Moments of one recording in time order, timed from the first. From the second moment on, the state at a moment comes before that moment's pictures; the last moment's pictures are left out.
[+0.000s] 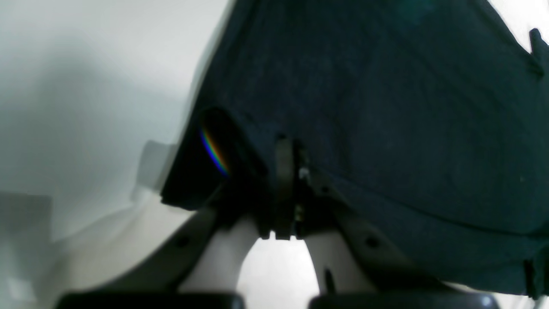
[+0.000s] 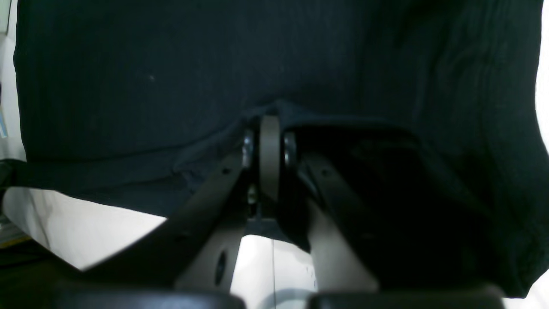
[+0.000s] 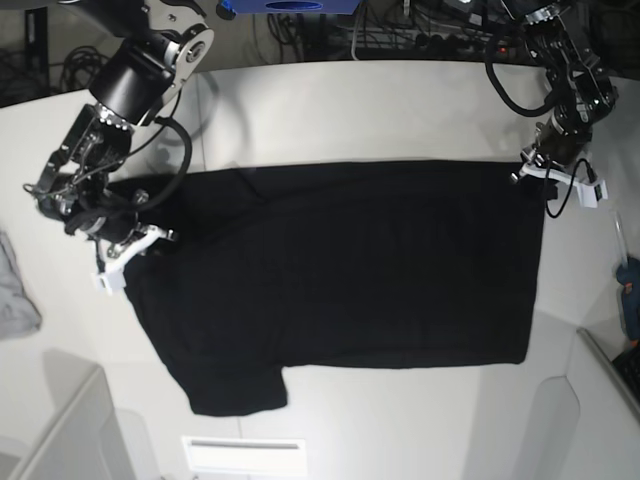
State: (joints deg) left arm 15.2 -9.6 -36.6 95.2 -39.9 -11.5 49.9; right arm 12.7 -1.3 37.3 84.3 27.6 30.3 -79.5
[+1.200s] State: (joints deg) left arm 10.7 -9.6 -36.3 93.6 -40.1 -9.1 49.9; right arm 12.7 -0.2 37.1 84.4 27.8 27.2 -76.4
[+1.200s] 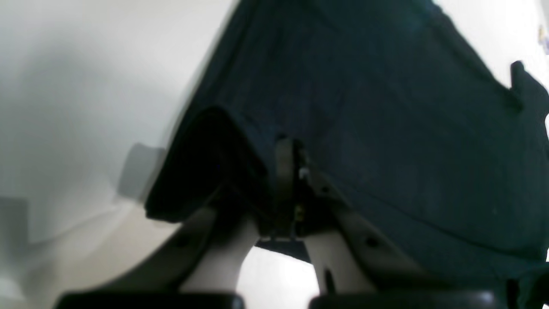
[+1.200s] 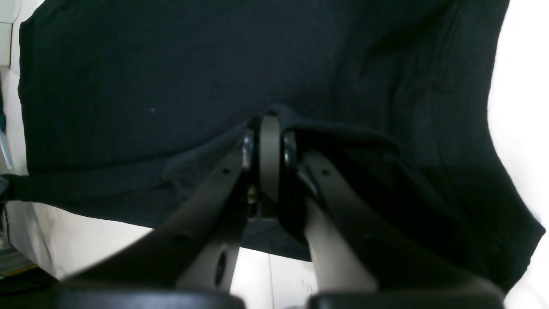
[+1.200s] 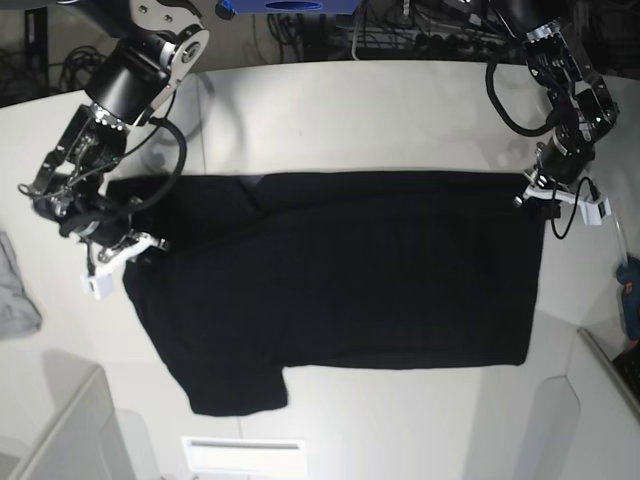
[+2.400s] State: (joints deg) left arm 10.0 -9.5 -36.8 95.0 -40.3 -9.1 49.9; right arm 11.8 -0.5 46.8 89.4 27.8 26.7 -76.0
